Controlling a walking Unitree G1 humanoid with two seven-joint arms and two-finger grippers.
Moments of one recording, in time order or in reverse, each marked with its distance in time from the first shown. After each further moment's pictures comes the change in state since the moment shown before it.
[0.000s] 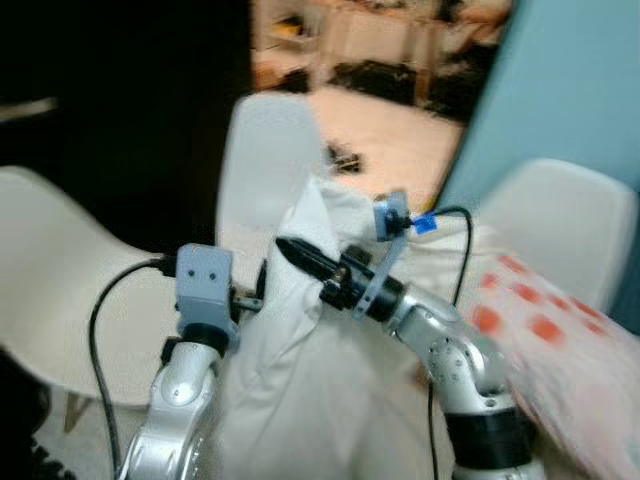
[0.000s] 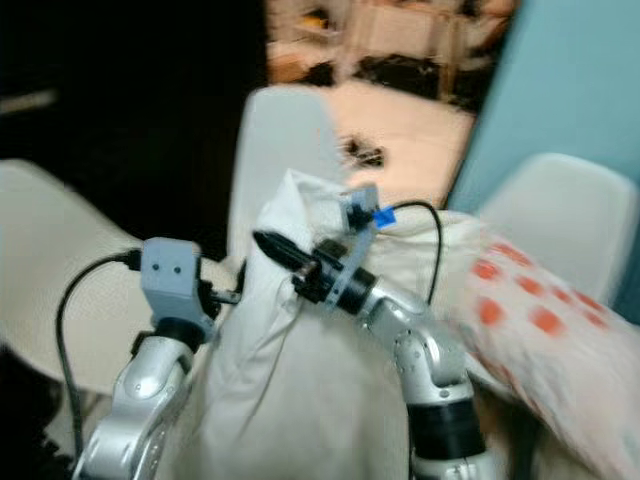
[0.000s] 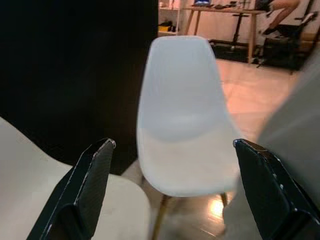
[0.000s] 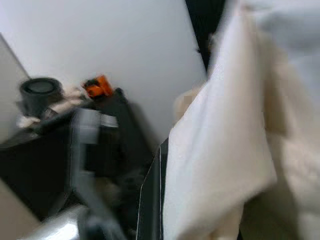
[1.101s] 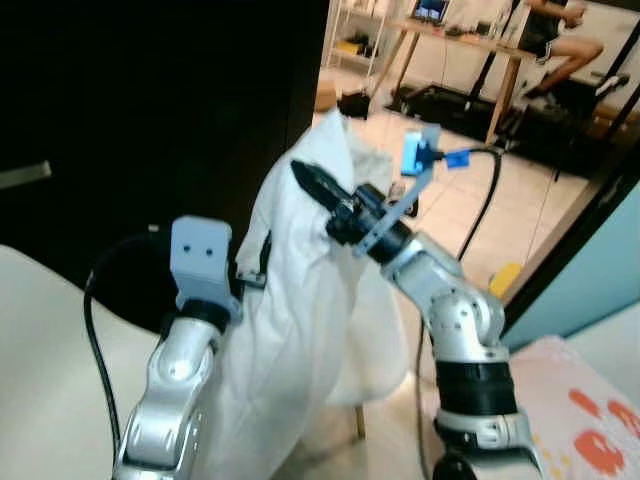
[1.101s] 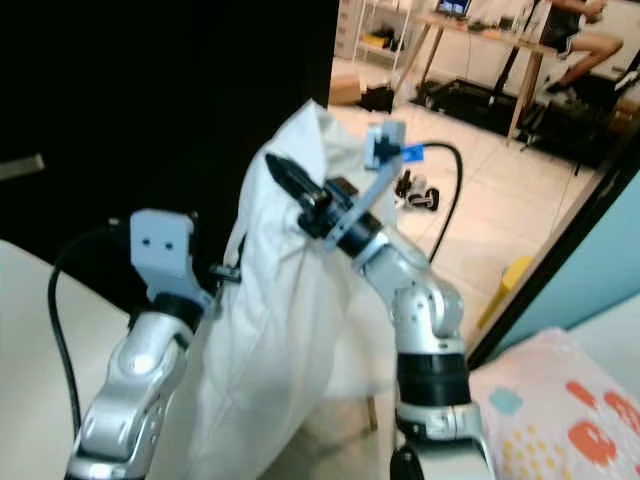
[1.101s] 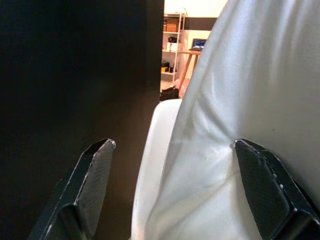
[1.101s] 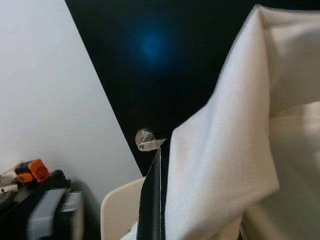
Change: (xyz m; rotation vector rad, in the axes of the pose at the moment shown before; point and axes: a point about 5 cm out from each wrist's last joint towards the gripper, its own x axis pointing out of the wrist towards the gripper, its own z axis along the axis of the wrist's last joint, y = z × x) left arm 0.015 -0.010 0.029 -0.029 -0.121 -0.073; right arm 0.017 -0.011 0.057 0.018 -0.204 -0.063
